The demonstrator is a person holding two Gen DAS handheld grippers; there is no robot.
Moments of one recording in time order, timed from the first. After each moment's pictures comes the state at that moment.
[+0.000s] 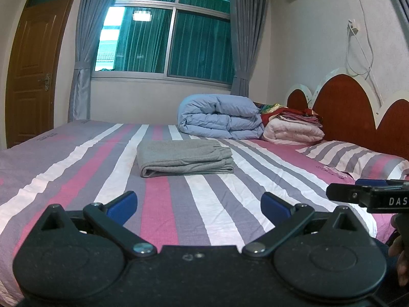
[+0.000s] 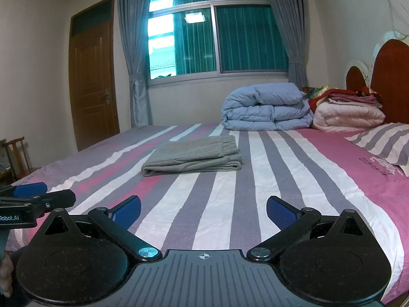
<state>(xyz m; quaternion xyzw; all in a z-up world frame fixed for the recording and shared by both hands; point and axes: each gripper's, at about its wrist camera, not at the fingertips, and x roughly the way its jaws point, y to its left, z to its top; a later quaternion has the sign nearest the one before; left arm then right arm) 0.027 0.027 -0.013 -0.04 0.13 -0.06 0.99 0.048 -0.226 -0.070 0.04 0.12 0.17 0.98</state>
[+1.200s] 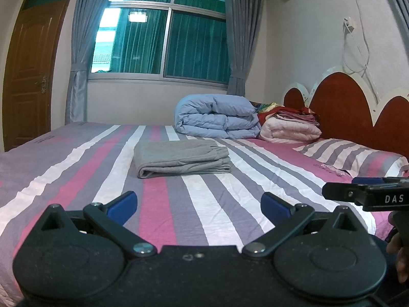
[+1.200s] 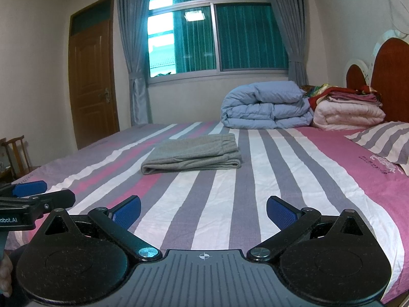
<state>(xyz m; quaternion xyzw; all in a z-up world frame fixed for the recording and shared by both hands) 0.029 0.031 -0.013 -0.03 0.13 -0.07 0.99 0.043 -0.229 -0.072 0.04 0.12 0.17 0.98</state>
